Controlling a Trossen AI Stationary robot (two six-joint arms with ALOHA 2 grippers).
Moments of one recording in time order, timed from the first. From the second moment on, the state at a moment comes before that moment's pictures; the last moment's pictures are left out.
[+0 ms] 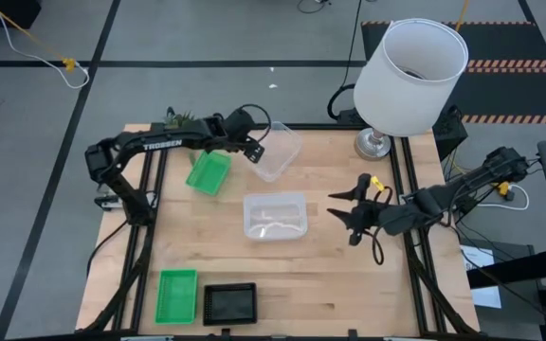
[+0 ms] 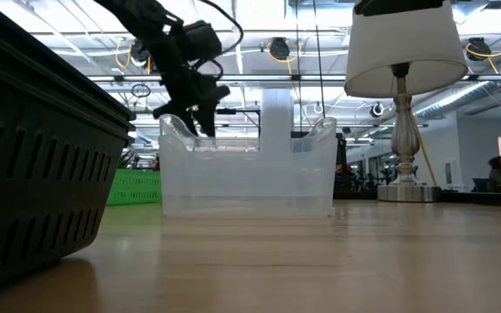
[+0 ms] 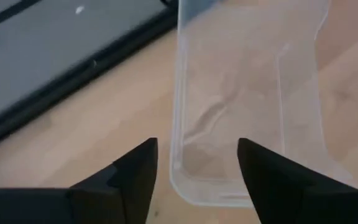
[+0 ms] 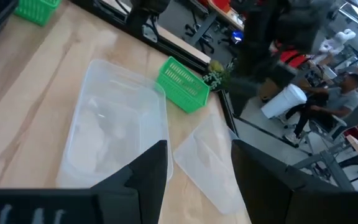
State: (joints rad) left arm 0.47 1.65 1.24 -0.55 -0.19 -0.38; right arm 0.45 0.96 0.76 -0.28 0.73 -0.28
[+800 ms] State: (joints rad) left arm 0.48 1.76 1.24 -0.52 -0.24 -0.39; right arm 0.44 0.95 0.76 -0.29 0.73 -0.28
